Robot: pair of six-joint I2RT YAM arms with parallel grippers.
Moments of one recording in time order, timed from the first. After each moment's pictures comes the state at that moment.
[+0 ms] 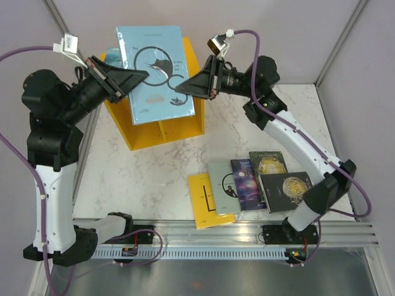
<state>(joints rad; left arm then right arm) -0.20 1.14 1.81 -0.58 0.55 -0.91 0.62 1.58 1.66 0.32 -0.88 1.31</state>
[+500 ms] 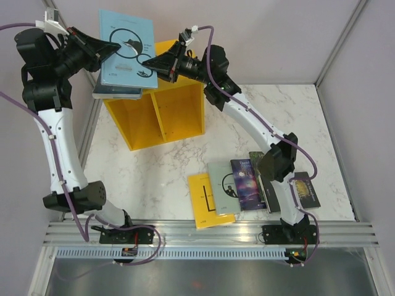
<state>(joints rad) 0.18 1.55 2.19 -0.68 0.68 -0.85 0.68 2.19 2.37 0.19 -0.65 1.45</state>
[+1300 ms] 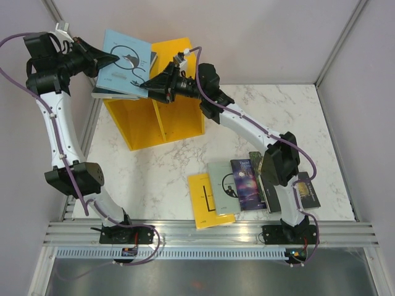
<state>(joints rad) 0.31 1.76 2.23 -0.79 0.90 -0.75 0.72 2.12 2.05 0.28 -0.64 1.44</state>
